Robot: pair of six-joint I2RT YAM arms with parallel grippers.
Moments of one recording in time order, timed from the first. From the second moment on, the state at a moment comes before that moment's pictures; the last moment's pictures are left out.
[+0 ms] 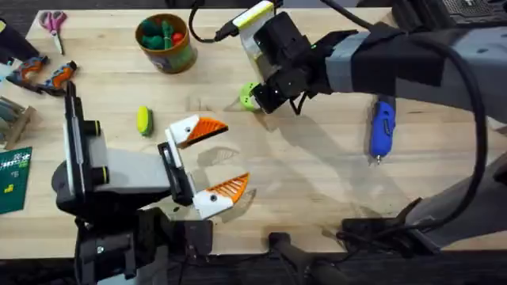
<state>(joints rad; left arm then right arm) 0.28 0.01 0.02 -0.19 1.44 0.12 0.66 1.81 1.17 -0.43 0.01 -0.03</state>
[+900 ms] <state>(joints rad) 0.28 0.01 0.02 -0.19 1.44 0.12 0.75 1.60 1.45 -0.73 0.03 -0.03</state>
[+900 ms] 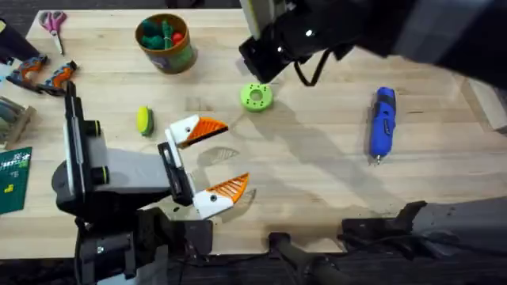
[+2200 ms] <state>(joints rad) 0.28 0.01 0.02 -0.19 1.44 0.12 1.14 1.78 1.92 -1.14 -0.02 -0.03</state>
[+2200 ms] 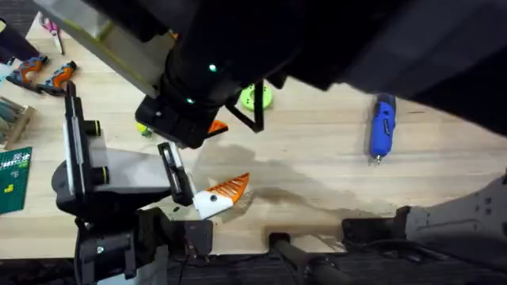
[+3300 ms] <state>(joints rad) 0.28 0.01 0.02 -0.19 1.44 0.12 1.13 1.84 1.92 -1.16 0.00 -0.03</state>
